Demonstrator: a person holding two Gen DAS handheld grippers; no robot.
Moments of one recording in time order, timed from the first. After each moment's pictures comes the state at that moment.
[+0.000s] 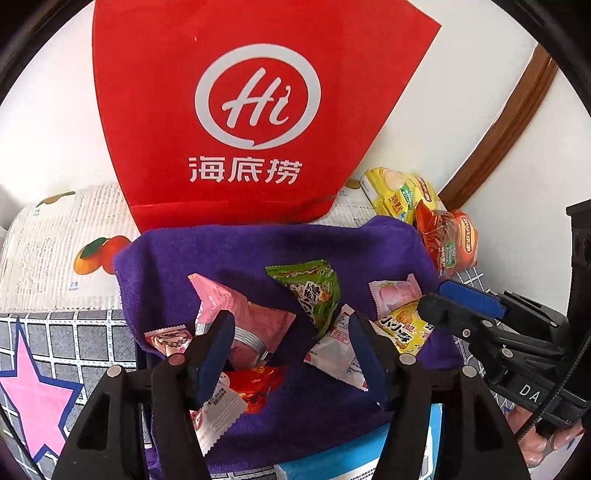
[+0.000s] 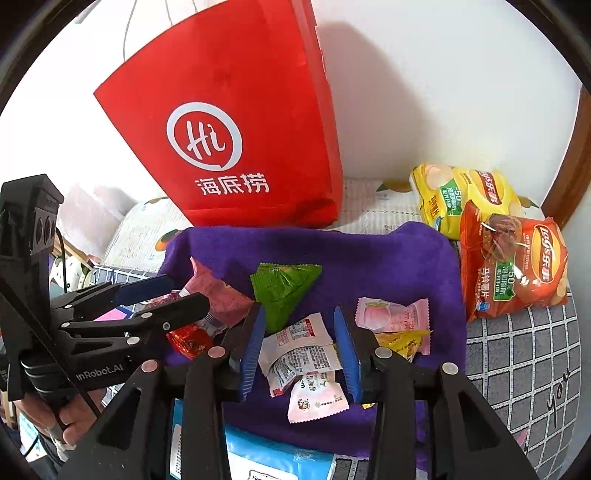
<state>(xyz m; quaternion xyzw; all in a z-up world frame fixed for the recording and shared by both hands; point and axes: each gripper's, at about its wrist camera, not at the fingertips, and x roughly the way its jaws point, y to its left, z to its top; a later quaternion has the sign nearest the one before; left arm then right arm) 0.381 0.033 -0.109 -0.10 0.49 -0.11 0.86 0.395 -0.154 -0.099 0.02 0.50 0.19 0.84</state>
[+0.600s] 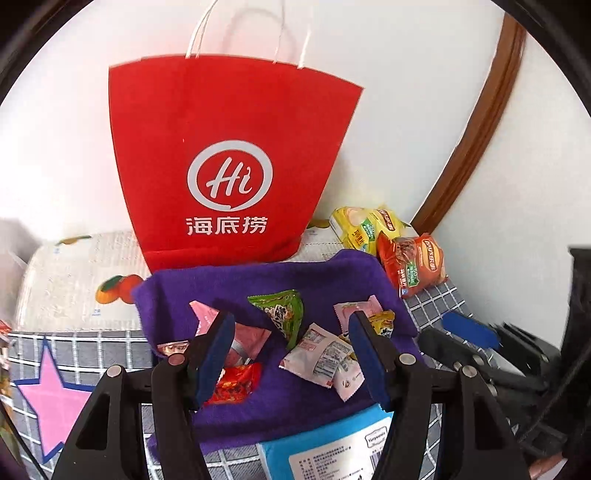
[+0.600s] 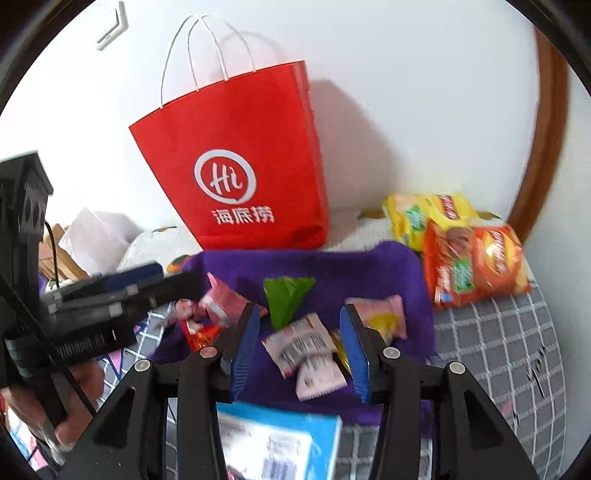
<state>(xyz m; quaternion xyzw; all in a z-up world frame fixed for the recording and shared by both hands) 0.333 0.020 -0.044 -0.07 0.42 -0.12 0.90 0.320 -0.171 -0.051 0.03 0.43 0.14 0.89</state>
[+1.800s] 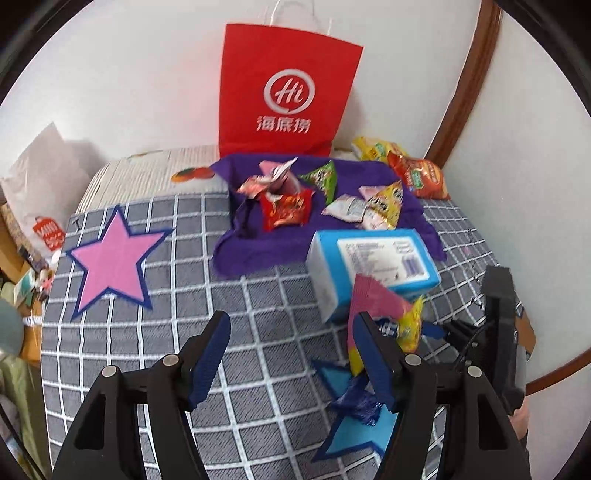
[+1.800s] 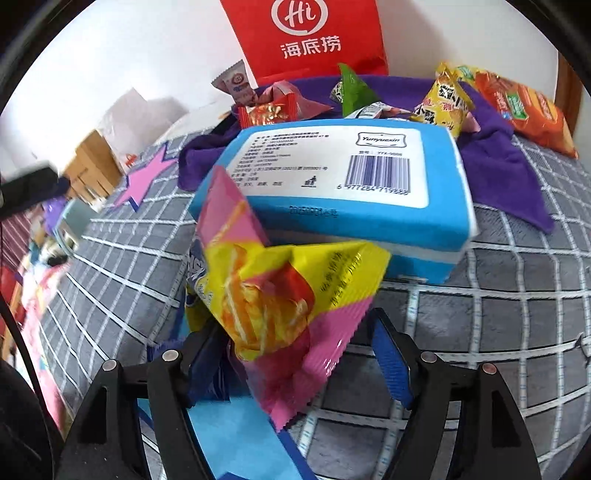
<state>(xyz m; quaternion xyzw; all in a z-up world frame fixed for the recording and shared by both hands) 0.142 0.080 -0.088 -0.06 0.46 -0.08 0.88 0.174 -0.143 -0.185 0.02 0.51 0.24 0.83</state>
